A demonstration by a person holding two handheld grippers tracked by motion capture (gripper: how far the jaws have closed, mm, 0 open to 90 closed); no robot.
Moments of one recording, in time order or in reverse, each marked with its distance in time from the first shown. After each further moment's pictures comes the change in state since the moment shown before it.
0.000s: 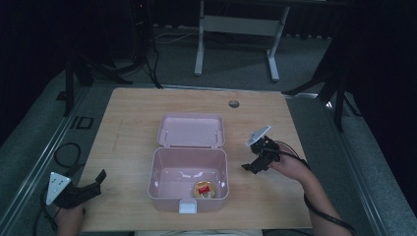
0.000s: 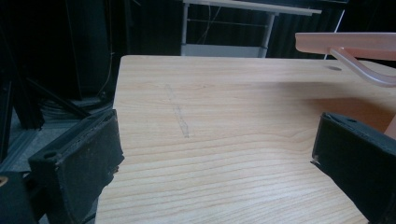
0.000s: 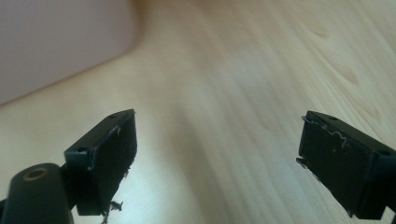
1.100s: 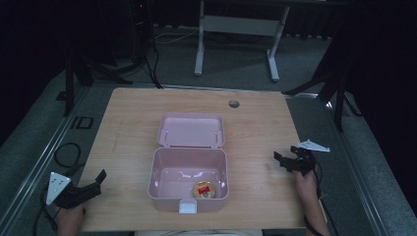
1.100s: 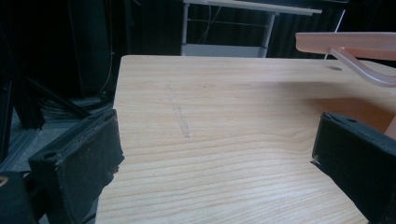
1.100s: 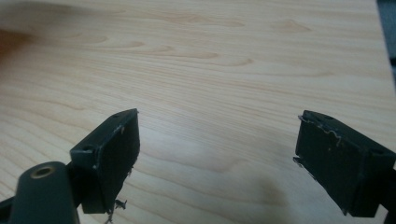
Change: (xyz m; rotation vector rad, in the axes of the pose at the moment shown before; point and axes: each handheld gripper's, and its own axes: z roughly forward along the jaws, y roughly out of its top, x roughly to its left) left arm 0.000 0.000 0.000 0.002 0.001 0.000; right arm -0.044 -0.142 -0.005 -0.453 -0.321 0.652
